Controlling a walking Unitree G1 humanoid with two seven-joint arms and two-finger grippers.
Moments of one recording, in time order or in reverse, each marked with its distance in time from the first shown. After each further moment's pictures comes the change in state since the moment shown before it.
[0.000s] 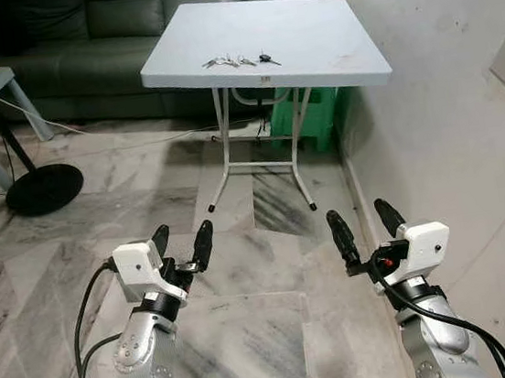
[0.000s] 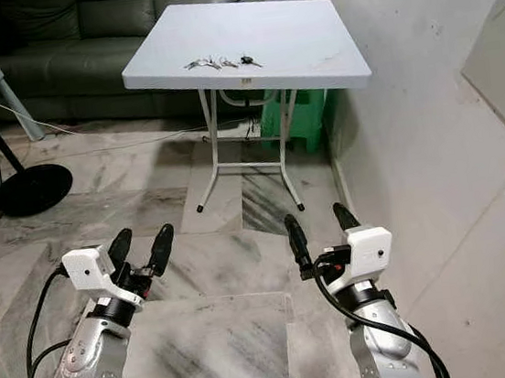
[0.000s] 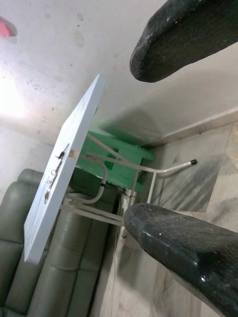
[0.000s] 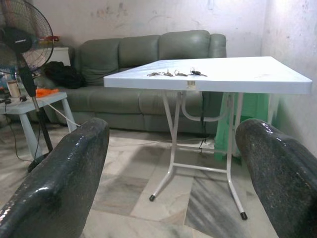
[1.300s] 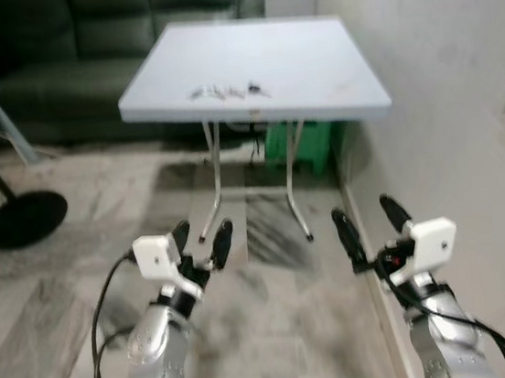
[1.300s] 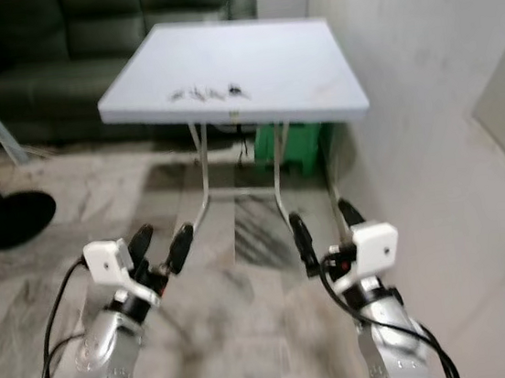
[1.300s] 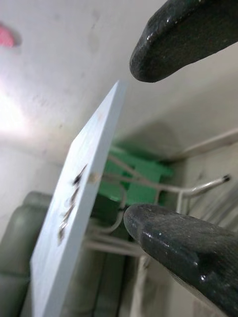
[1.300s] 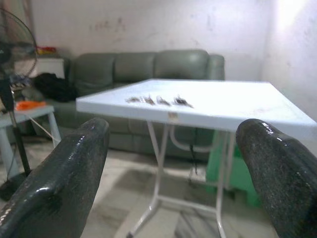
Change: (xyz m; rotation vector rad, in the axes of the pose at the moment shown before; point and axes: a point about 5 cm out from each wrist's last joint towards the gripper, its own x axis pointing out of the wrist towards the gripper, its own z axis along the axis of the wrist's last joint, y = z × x) left arm 0.009 -0.009 0.002 0.004 0.017 -0.052; right arm 0.003 0.002 0.004 -0.018 -0.025 0.034
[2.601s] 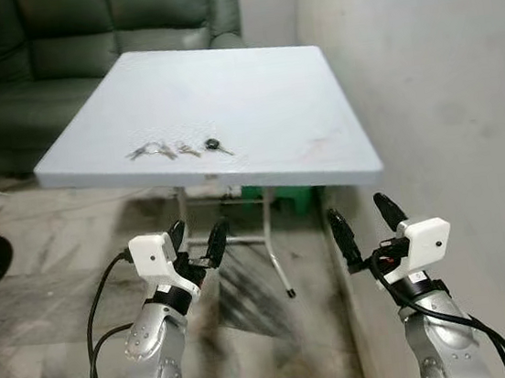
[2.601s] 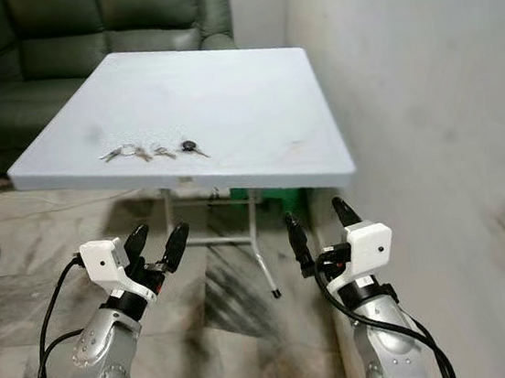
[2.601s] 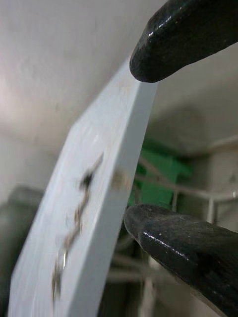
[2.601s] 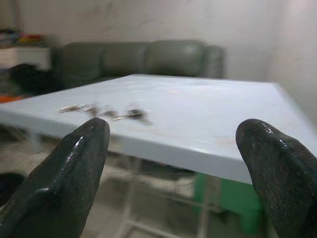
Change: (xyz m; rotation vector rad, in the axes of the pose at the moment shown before) left arm -0.001 0.006 -0.002 -0.005 0.013 0.032; right arm 0.004 0.009 -0.003 -0.008 0.007 0.048
